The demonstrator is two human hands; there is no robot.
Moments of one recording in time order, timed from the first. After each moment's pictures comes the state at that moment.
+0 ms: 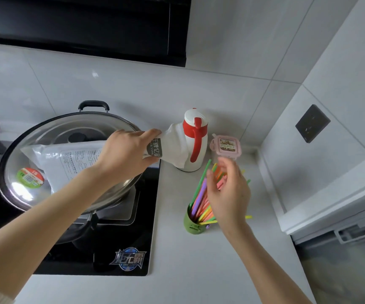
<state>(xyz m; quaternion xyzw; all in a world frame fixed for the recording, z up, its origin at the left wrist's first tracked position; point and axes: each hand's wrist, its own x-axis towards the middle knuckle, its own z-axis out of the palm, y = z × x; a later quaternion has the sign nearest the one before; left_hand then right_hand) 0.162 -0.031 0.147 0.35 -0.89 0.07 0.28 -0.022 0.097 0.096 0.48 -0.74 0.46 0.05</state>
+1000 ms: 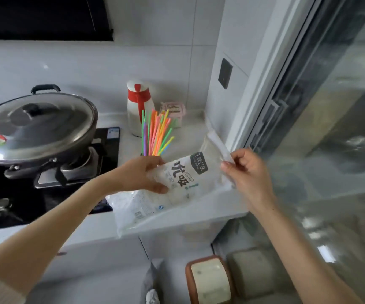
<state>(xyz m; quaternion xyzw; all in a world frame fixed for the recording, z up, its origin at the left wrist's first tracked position) 0.100 0.214 0.131 0.32 -0.84 -0.44 0.01 -0.103 0.372 0.123 0.37 -0.68 0.59 -0.24</state>
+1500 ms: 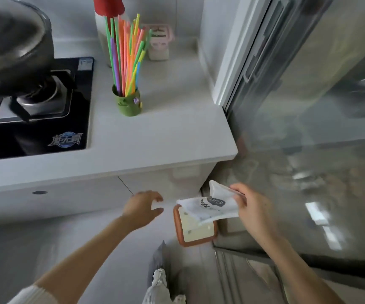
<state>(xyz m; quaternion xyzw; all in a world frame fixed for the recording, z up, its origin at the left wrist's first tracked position) 0.092 0.372 -0.108 0.44 -0.83 -0.33 -0.12 -0.129 0.531 -0.059 0.44 -0.86 0.24 -0.12</state>
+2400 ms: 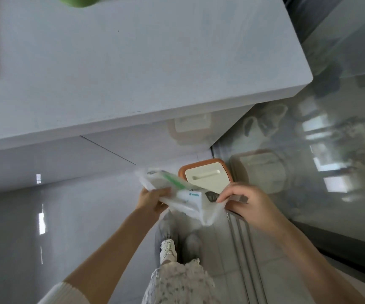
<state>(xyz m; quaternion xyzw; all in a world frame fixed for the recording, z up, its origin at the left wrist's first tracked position) 0.074 0.379 -0.354 0.63 -0.17 -0.75 0.09 -0.118 0.508 -0.255 0.41 -0.71 0.33 -0.47</state>
